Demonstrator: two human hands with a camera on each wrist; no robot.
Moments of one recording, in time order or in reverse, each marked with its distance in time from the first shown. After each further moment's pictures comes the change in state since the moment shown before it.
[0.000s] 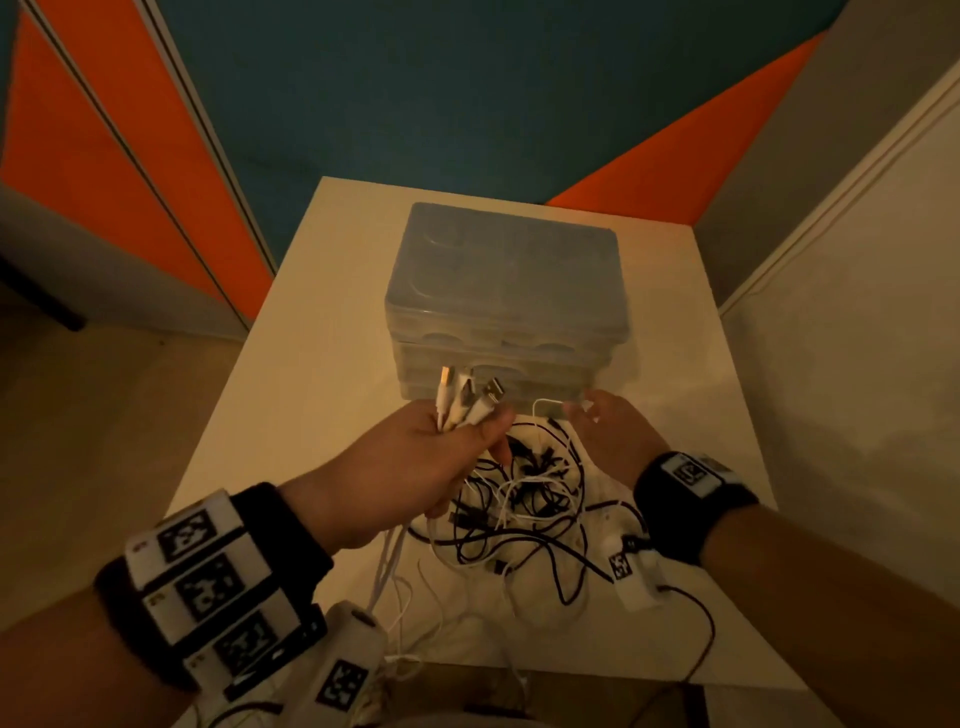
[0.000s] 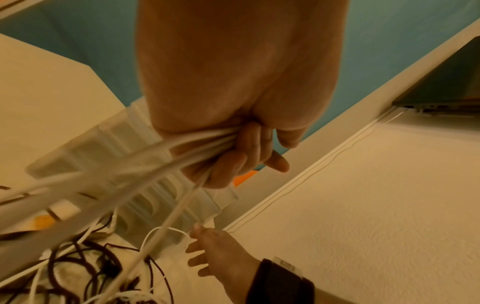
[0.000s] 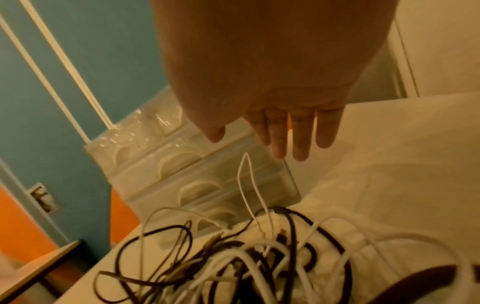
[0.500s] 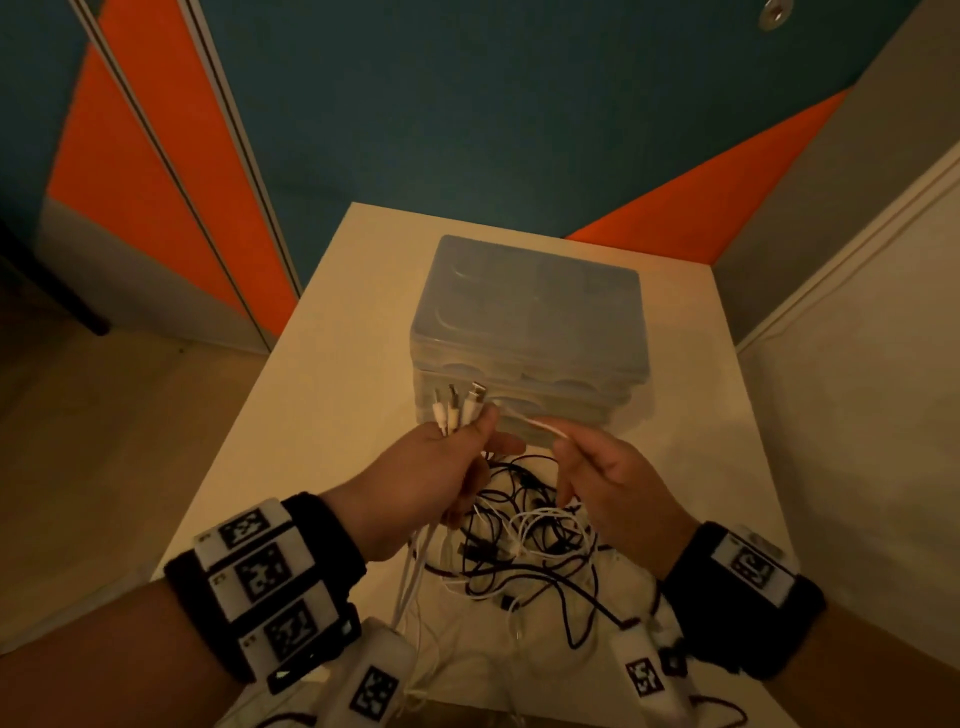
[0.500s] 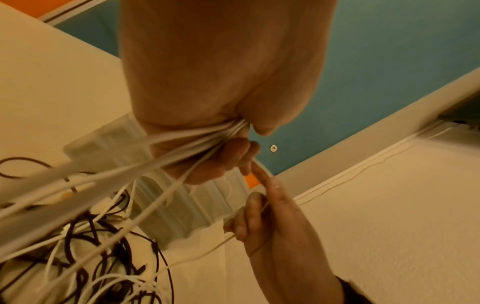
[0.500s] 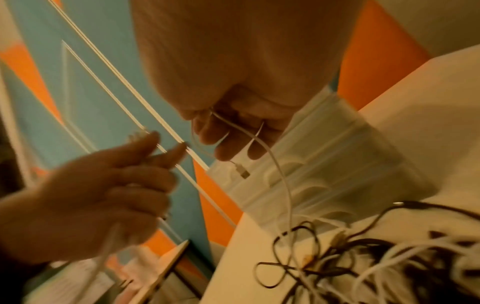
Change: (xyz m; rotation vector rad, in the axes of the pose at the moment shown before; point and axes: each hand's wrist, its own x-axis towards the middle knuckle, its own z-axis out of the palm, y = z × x) left_hand 0.019 -0.007 -0.008 -0.160 0.166 -0.141; right_hand -0.068 -0.067 -0.023 0.521 -0.048 -0.492
